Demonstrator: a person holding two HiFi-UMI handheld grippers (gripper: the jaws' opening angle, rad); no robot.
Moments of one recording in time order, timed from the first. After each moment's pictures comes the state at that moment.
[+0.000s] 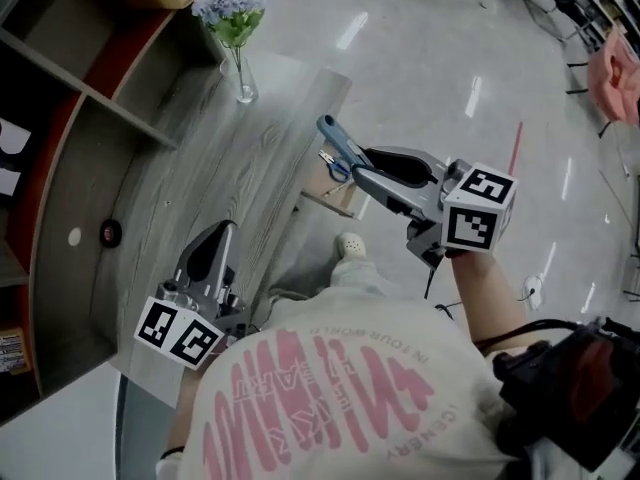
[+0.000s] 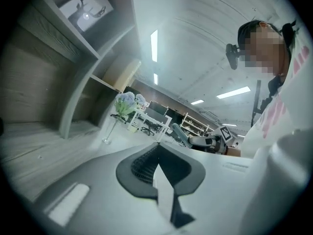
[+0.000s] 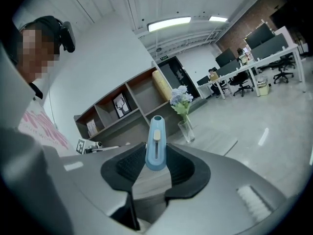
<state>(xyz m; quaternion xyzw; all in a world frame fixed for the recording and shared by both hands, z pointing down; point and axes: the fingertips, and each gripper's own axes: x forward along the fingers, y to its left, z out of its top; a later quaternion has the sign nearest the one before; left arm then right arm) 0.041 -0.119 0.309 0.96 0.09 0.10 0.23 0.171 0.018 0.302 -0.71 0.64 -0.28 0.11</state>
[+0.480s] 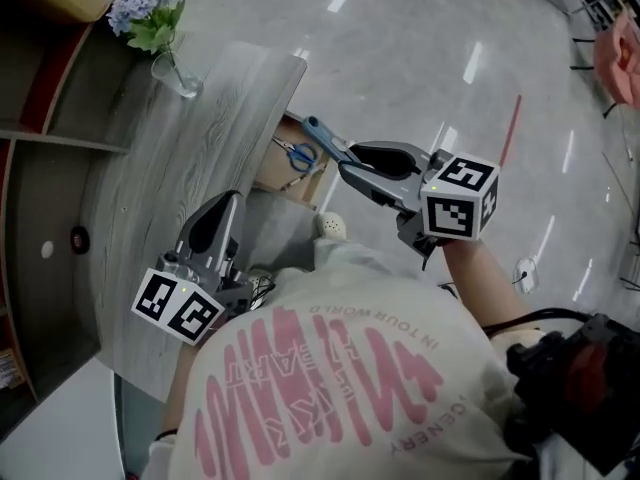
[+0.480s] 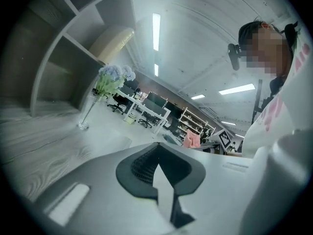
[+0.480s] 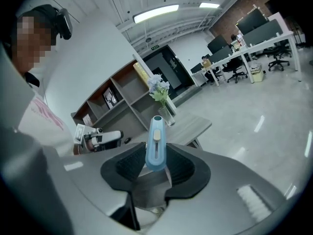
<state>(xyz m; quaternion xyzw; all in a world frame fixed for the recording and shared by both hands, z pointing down) 0.159 -0.029 0.345 0.95 0.10 0.14 0.25 0.248 0.094 0.379 -0.68 0.63 -0.35 0.10</state>
